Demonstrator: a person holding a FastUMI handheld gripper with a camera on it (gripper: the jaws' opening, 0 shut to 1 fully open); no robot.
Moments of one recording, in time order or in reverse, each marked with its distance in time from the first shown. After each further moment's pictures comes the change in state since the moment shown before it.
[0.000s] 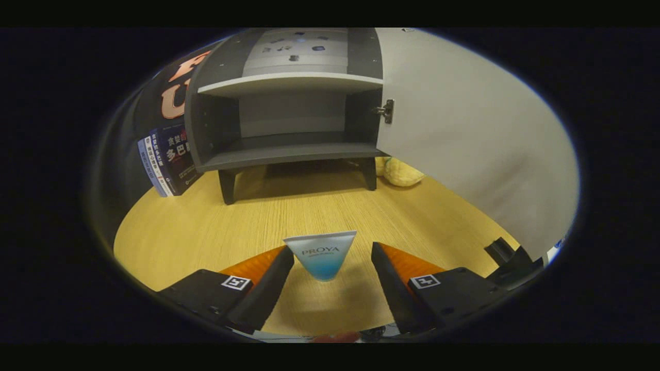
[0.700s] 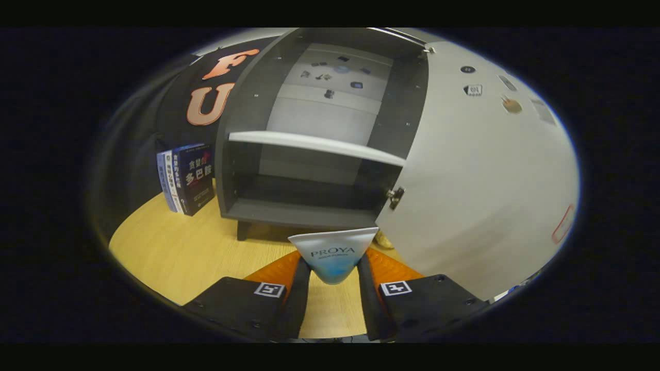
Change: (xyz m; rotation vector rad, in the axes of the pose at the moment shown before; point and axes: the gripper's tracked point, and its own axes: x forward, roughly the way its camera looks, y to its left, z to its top) arm -0.096 0.024 0.191 -0.215 -0.219 -0.046
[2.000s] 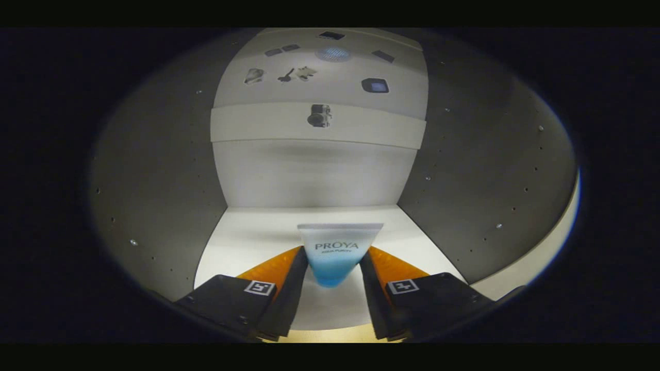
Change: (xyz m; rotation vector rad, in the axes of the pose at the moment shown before) arm 0.218 0.019 0.239 0.107 0.108 0.055
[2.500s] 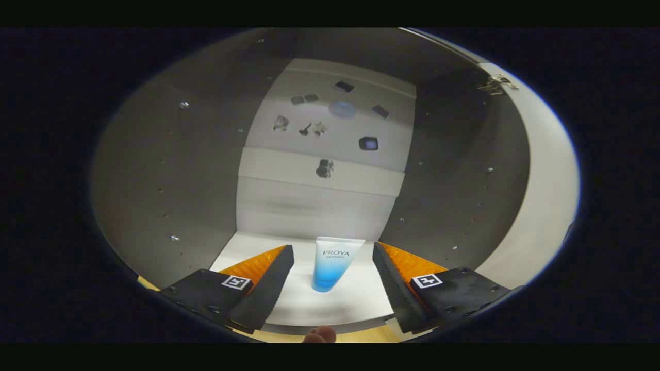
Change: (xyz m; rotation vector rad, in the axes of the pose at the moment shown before) arm -0.097 -0.003 0.034 -0.054 -0.415 -0.064
